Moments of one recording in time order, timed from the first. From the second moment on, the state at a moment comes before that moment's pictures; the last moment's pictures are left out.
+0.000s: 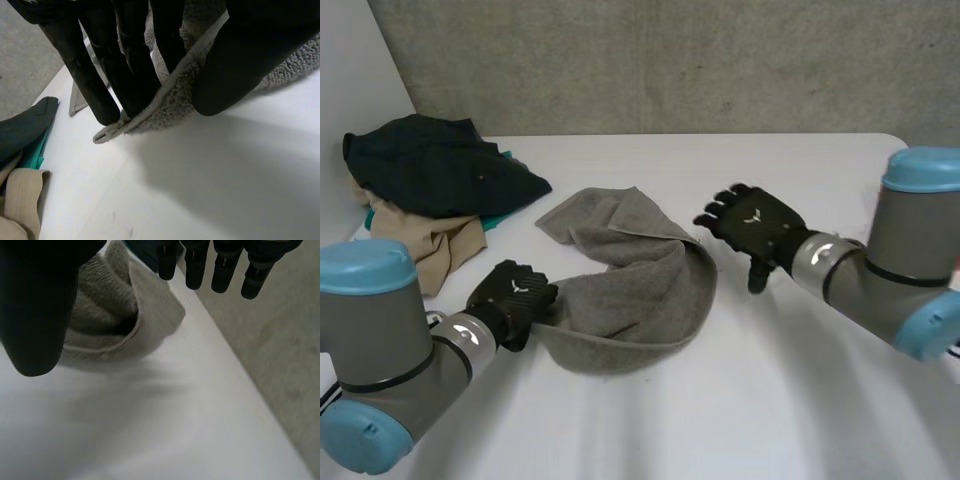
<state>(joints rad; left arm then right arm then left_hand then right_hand) 4.36 -1.97 -1.80 3.33 -1.40 3.81 1.91 -0.97 1.30 -0.01 1.11 2.39 1.16 1.19 1.18 1.19 0.99 0.22 0.21 0.21 0.21 0.04</state>
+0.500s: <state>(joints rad) 4.38 -1.66 -1.81 3.35 -1.41 3.61 2.03 -0.51 0.70 0.14 1.10 1.92 1.16 1.19 1.19 1.20 0.99 1.13 1.18 1.17 1.18 0.99</state>
